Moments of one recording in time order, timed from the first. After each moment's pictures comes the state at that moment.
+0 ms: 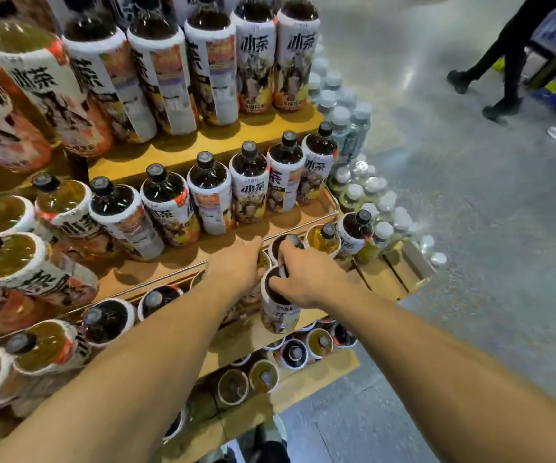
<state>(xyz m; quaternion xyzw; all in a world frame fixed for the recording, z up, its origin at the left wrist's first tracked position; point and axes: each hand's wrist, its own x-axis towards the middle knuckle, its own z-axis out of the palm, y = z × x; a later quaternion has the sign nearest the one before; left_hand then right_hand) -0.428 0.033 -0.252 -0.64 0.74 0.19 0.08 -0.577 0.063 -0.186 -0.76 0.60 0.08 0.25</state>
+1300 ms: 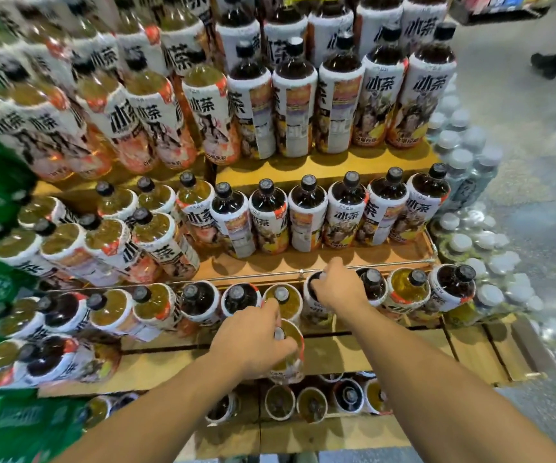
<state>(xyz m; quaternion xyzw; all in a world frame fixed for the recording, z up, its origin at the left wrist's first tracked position) -0.377 0.154 -0.198 -0.73 0.62 0.27 0.01 -0.514 0.016 -0.253 -0.69 0.65 0.03 0.33</state>
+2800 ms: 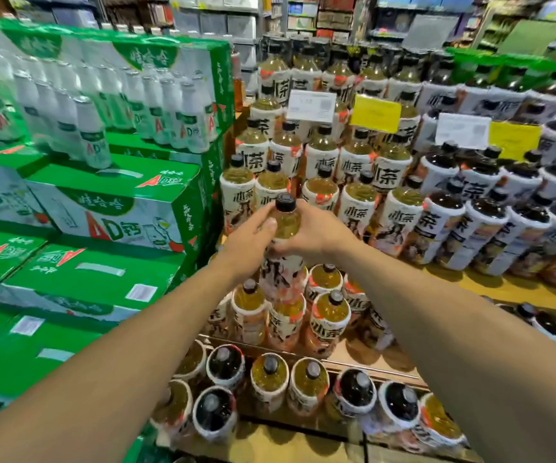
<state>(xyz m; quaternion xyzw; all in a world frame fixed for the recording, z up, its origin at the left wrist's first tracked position) 0.005 0.179 -0.020 -0.69 0.44 0.30 -0.50 -0.105 0.069 -0.003 -0.89 0.35 -0.09 0.27</state>
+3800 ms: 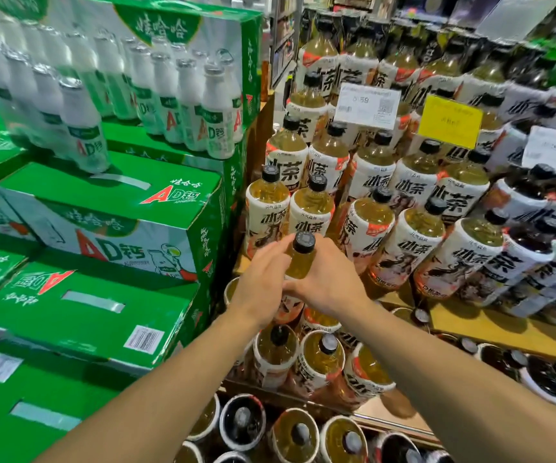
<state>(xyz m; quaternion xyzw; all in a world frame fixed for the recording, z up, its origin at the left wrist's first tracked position) 0.084 0.130 -0.089 -0.68 0.40 0.31 -0.54 -0.009 0.025 -0.095 -0.89 0.38 -0.14 0.20</state>
